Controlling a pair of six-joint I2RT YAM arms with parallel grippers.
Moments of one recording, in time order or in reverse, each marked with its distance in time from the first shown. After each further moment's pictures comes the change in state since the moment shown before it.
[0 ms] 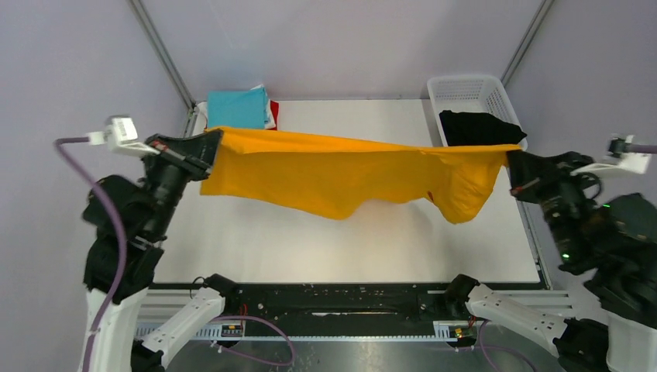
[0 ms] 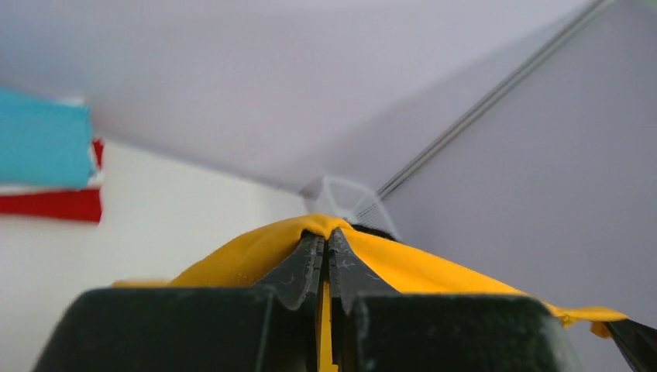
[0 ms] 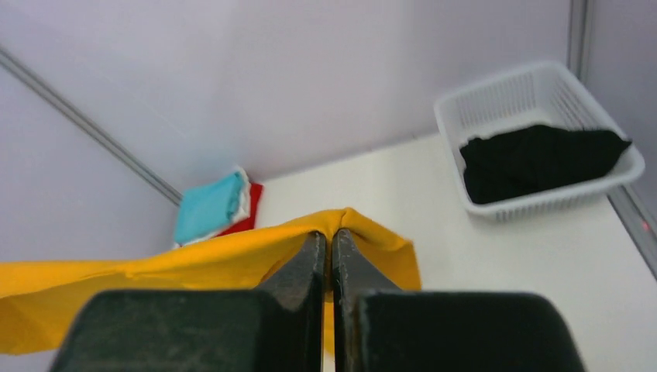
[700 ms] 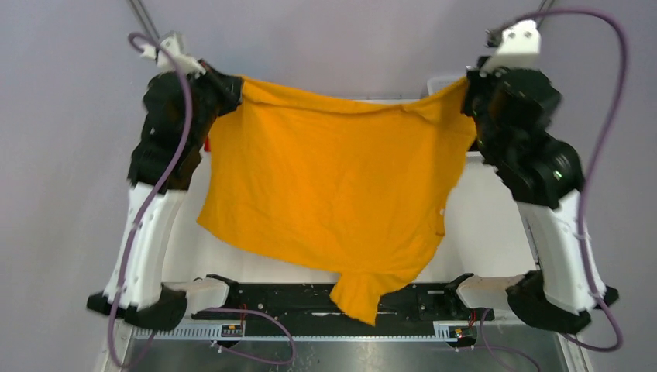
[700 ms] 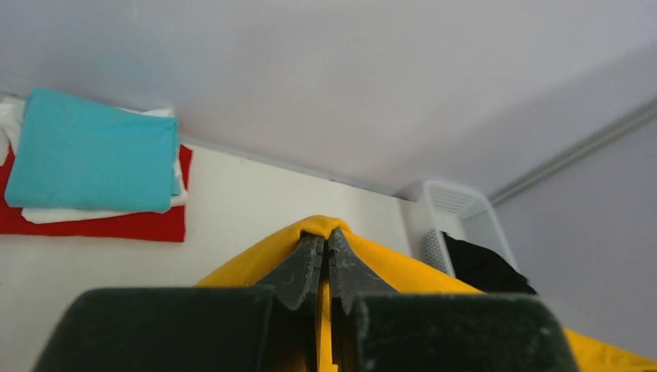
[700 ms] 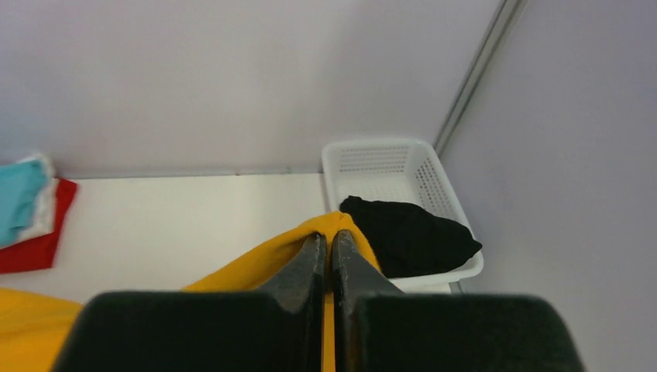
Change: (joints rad) left arm 0.067 0.419 0.348 -0.041 -0.030 0.147; right arm -0.205 0.517 0.422 0.080 -0.069 -0.490
